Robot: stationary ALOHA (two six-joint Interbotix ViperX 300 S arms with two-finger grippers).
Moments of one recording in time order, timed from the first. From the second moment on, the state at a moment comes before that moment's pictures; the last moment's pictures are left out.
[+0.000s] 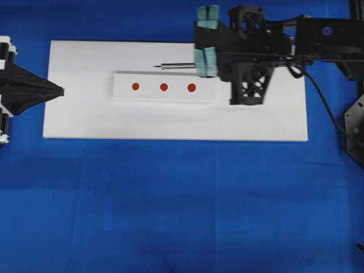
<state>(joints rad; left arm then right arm) 0.02 -0.98 1.21 0.00 -0.26 -0.02 -0.16 -0.16 0.40 -0.17 0.81 0.04</state>
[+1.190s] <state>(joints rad) 0.02 -0.98 1.21 0.00 -0.26 -0.02 -0.18 -0.03 0.48 -0.17 0.69 0.05</state>
